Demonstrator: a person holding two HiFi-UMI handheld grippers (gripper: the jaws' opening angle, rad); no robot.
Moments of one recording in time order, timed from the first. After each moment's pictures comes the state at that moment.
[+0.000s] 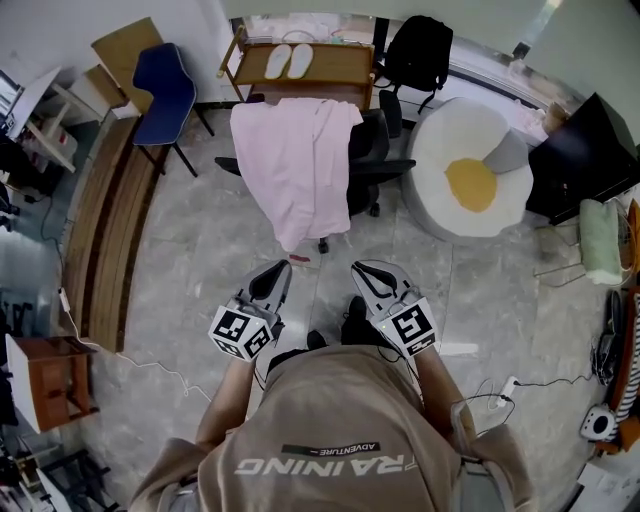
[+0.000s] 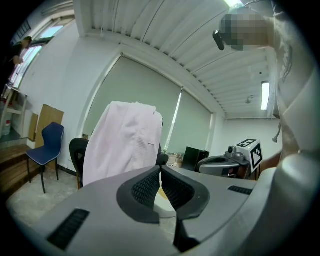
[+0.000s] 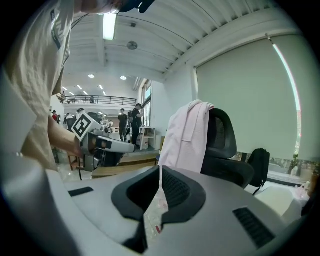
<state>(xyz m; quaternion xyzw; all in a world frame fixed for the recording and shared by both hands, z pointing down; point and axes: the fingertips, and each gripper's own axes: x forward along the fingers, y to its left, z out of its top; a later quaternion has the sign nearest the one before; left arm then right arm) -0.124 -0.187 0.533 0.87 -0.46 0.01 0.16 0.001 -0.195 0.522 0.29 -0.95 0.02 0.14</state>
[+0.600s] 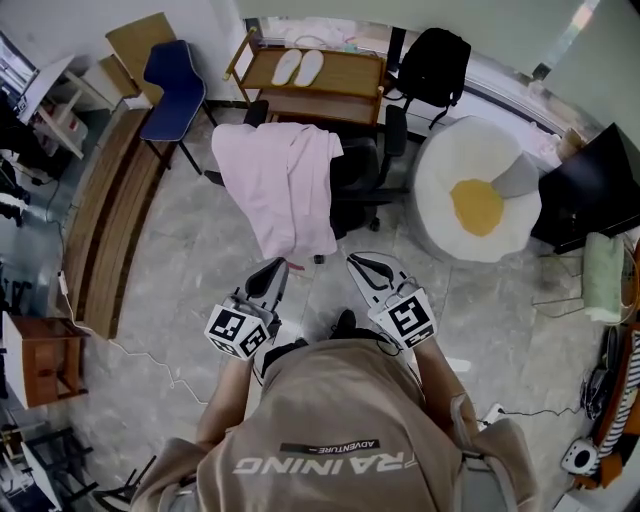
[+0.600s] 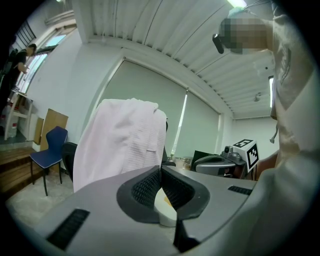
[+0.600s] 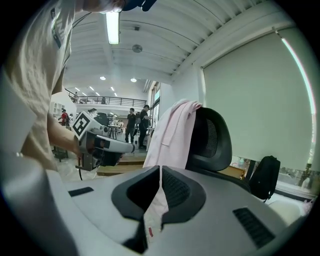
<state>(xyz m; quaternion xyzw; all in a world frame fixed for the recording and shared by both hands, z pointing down) -0.089 -0.251 0.524 0.85 -0.51 0.00 0.15 0.029 -0.278 0.514 0.23 -0.96 0.00 0.14</state>
